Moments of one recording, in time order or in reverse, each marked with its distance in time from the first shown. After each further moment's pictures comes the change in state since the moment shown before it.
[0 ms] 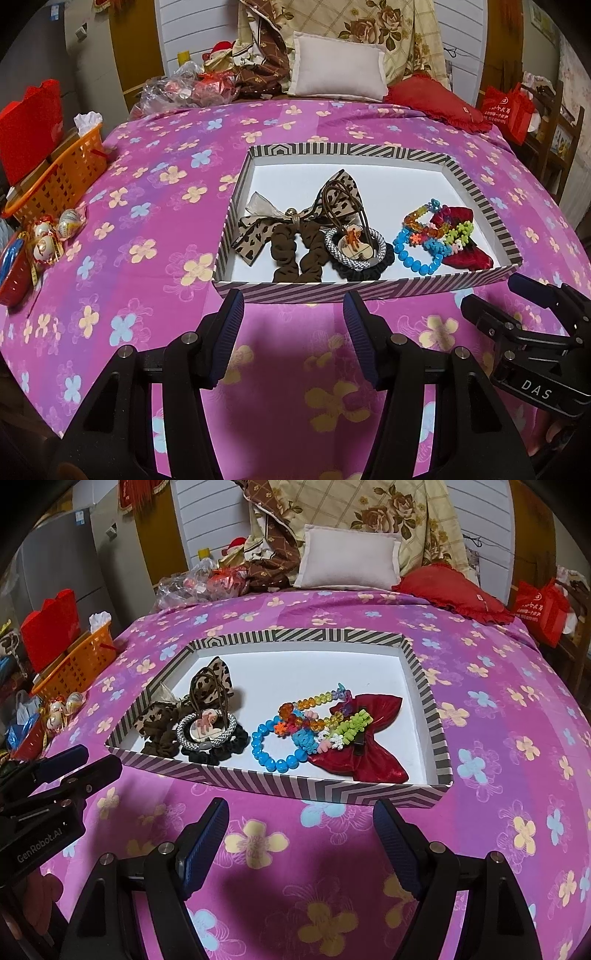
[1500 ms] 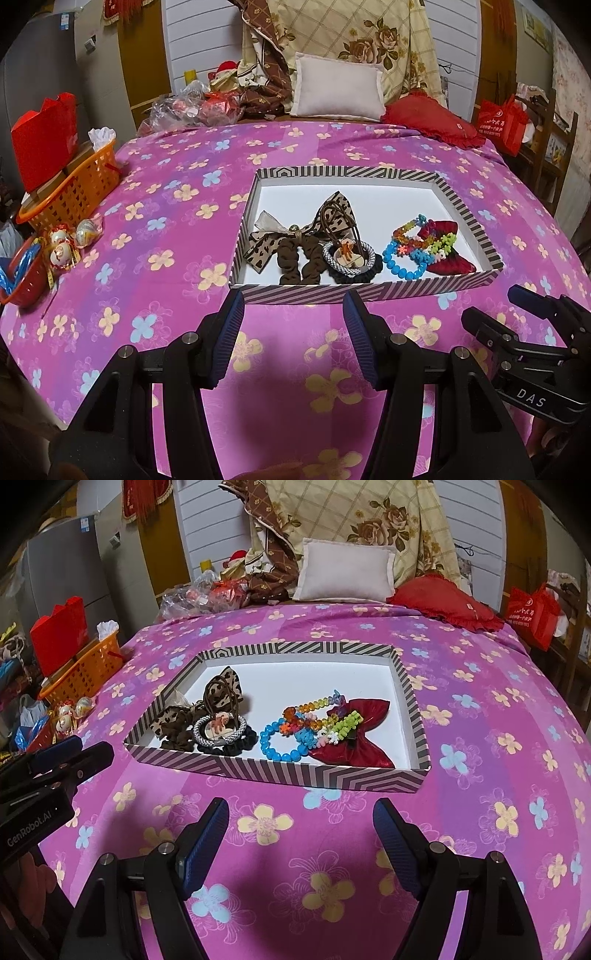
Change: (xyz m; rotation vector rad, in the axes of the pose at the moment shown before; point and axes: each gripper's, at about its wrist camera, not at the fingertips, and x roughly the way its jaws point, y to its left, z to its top) left arm -0.039 0.000 -0.007 -0.001 -0.079 0.010; right arm -0.036 0.004 -0.014 0.006 -0.046 -0.007
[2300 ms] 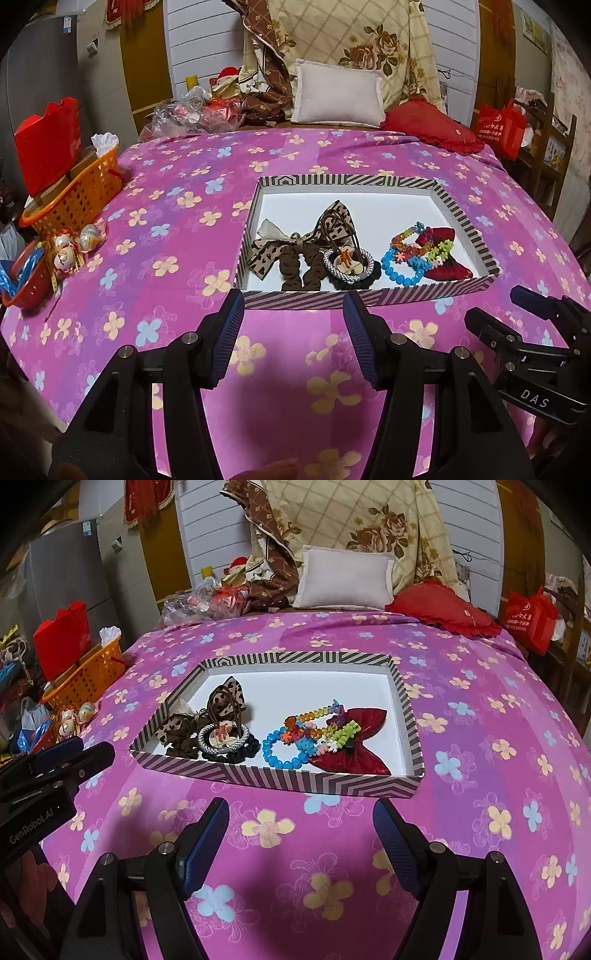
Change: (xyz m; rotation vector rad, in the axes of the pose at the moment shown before) left arm -0.008 0.001 0.005 0.002 -0.019 0.003; right arm -0.012 0.002 0.003 -0.003 -0.025 -0.002
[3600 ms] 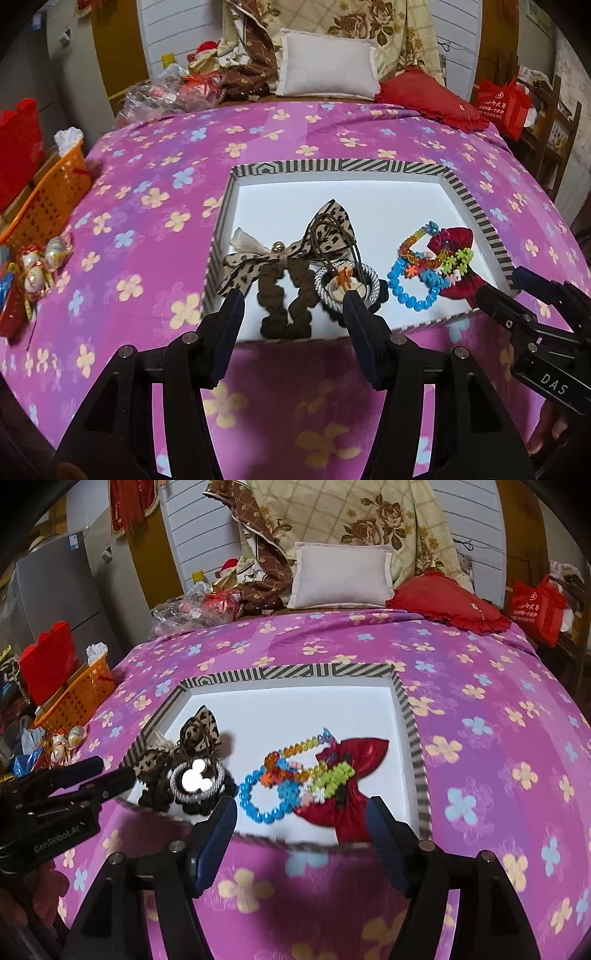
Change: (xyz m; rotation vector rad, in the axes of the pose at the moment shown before) left arm 0.063 -0.011 0.038 0.034 0.113 -0.024; right arm 0.044 -0.028 0.040 0.043 0.007 0.031
